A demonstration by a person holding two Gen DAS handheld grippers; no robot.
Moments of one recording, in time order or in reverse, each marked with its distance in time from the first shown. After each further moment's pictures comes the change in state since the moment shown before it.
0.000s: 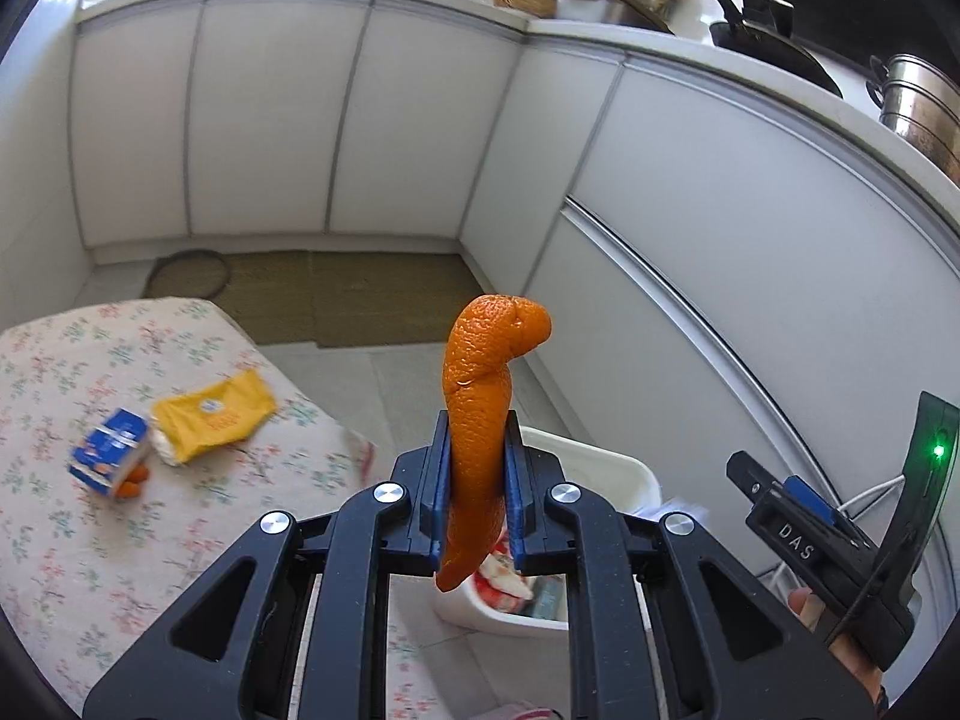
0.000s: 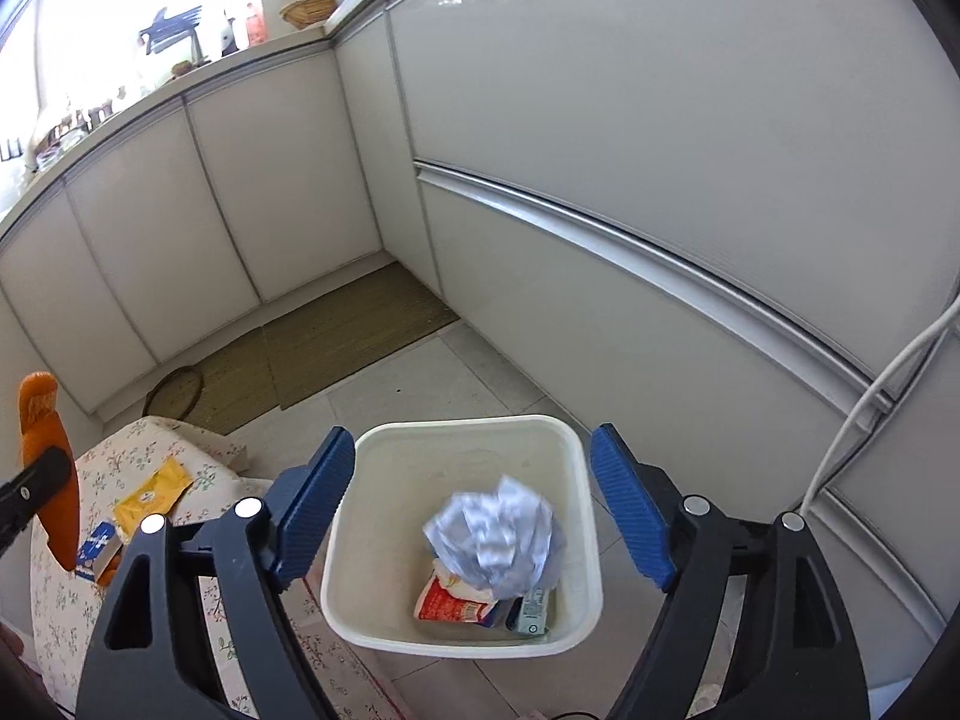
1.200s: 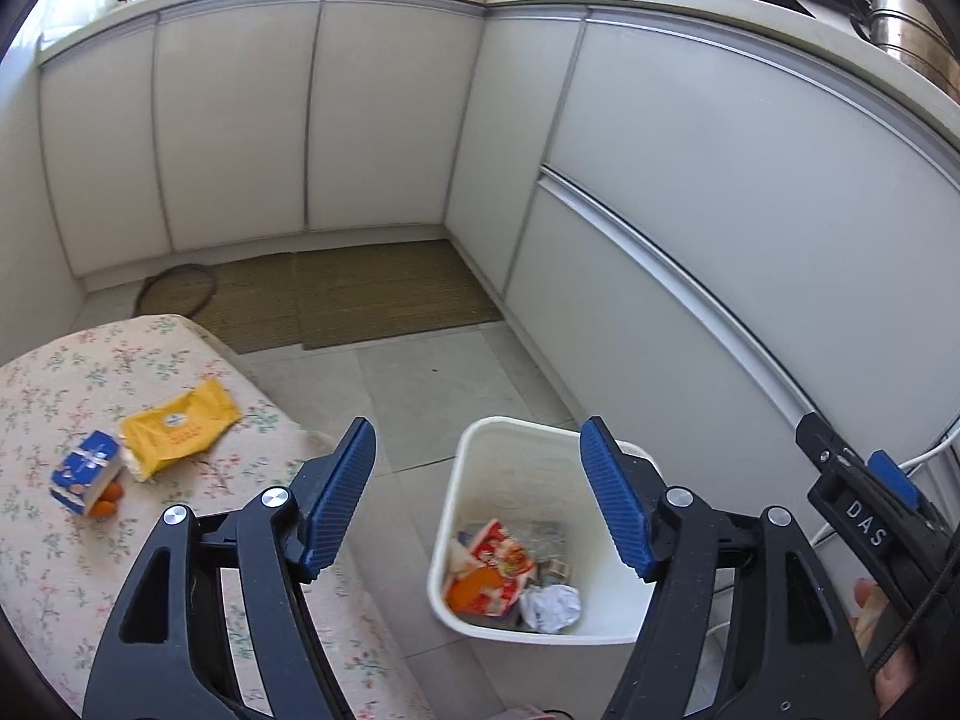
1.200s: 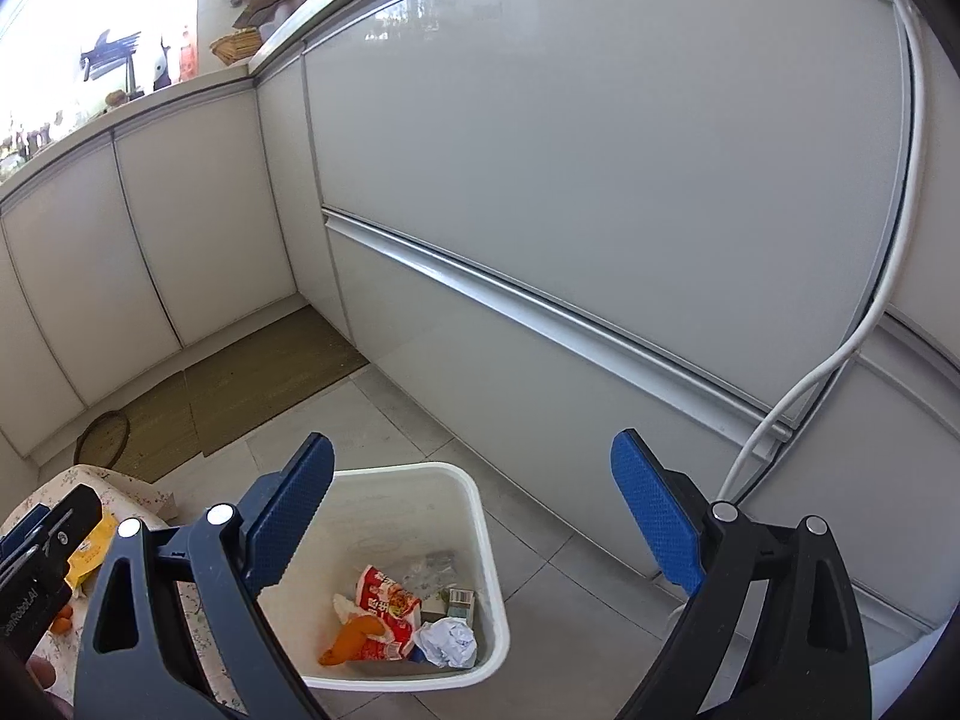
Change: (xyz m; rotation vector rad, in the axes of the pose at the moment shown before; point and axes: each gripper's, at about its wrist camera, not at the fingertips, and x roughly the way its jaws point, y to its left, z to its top) left arm 0.032 -0.038 -0.007 0.097 0.024 0.064; right arm -0.020 -0.021 0.016 0.017 -0.094 -0.178
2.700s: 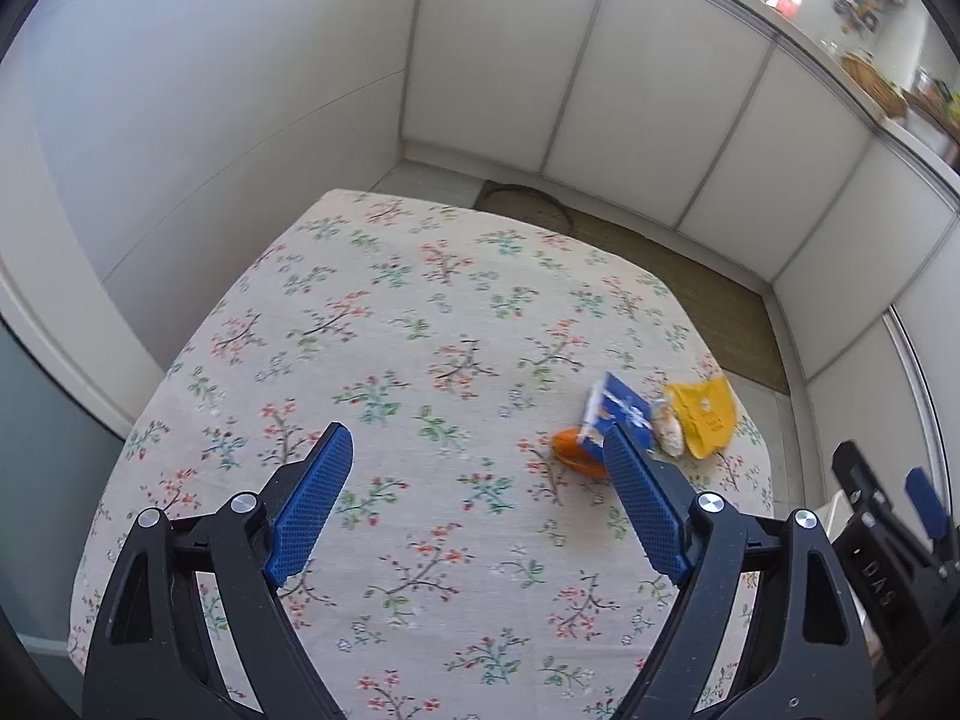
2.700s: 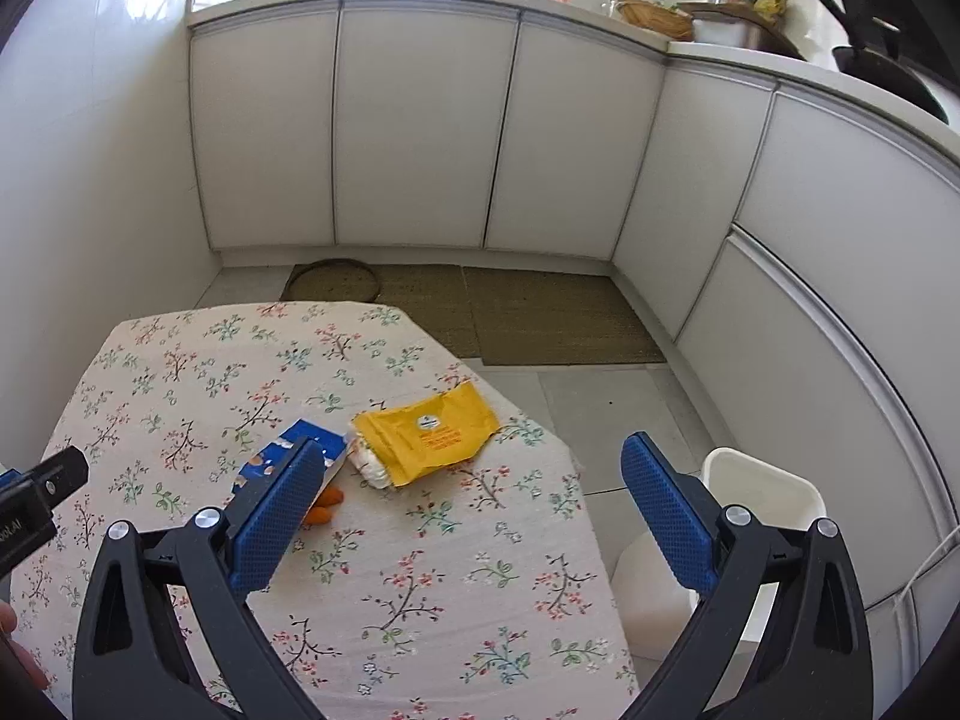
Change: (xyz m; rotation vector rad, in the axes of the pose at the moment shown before) left arm -0.129 0.368 -0.068 -0.513 0.067 0.462; right arm -0.091 0.356 -0.131 -0.516 0.043 0.403
